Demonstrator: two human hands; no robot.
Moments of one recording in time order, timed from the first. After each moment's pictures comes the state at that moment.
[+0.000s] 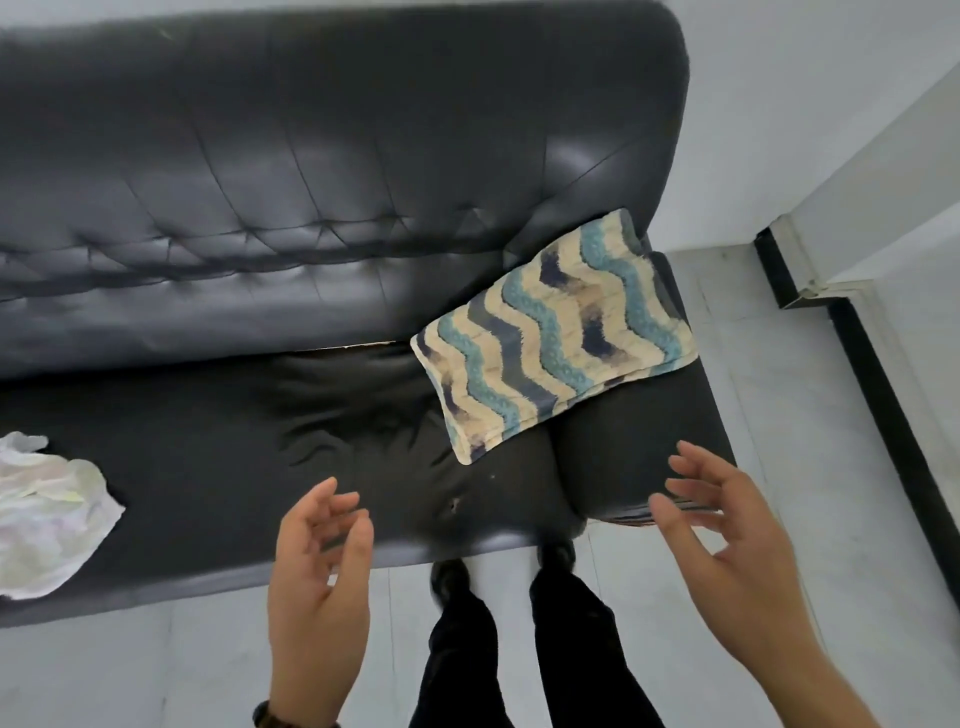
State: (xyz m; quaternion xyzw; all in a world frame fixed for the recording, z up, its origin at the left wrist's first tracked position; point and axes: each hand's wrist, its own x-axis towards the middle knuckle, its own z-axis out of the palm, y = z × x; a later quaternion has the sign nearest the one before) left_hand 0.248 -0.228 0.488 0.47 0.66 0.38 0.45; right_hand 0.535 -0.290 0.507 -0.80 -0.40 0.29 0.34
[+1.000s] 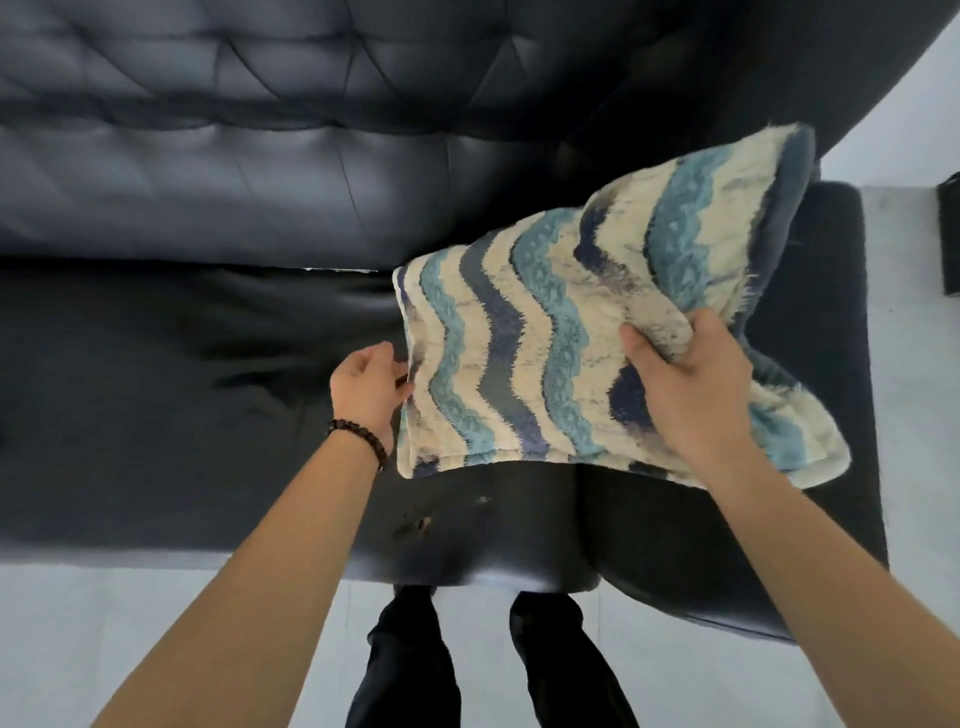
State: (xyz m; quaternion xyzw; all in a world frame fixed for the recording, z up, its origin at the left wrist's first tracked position) left_hand 0.356 0.013 0.145 0.16 0.76 0.35 0.53; right_hand 0.614 -0.027 0.238 -0.82 -0.40 0.31 0.25
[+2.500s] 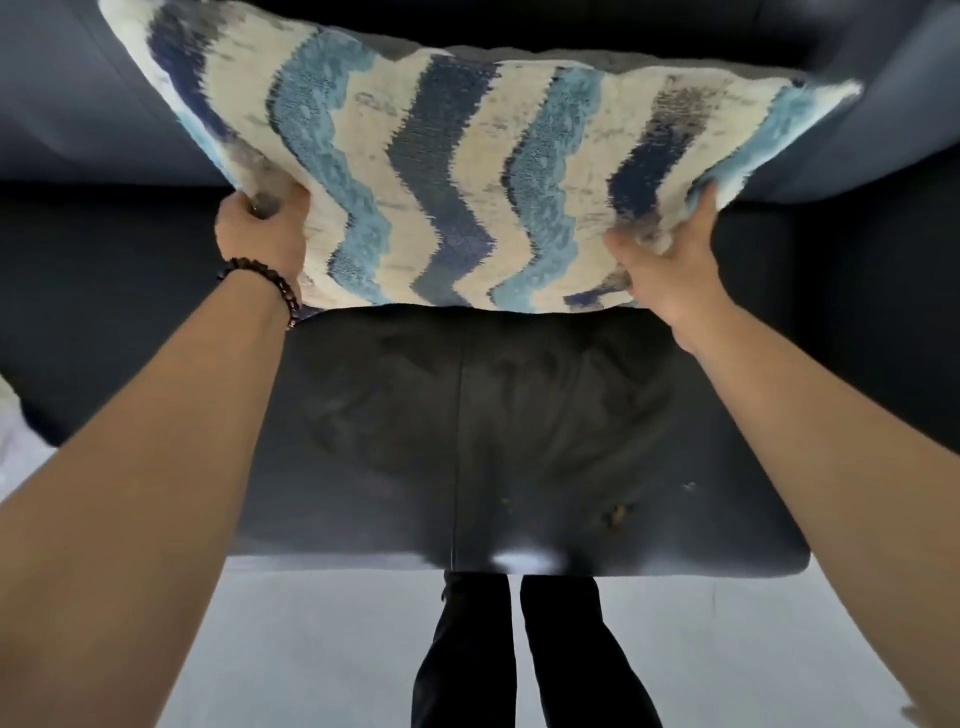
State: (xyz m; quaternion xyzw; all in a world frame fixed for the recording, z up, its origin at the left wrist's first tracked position) left_hand 0.022 0.181 0.034 0.29 0.83 0.31 0.37; right_hand 0.365 0.097 0.072 -0.81 -0.30 0.44 0.25
